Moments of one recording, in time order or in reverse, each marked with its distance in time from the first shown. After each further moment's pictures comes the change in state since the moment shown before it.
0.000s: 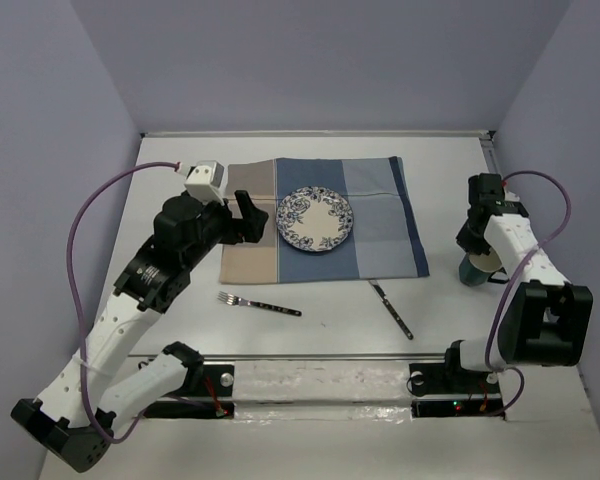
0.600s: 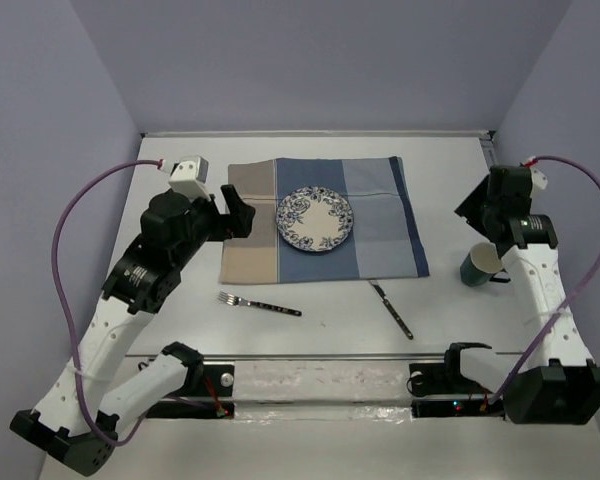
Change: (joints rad) left arm 0.068 -0.006 0.086 -0.098 -0.035 -0.006; right arm 0.100 -0.253 0.112 0.082 -0.134 0.102
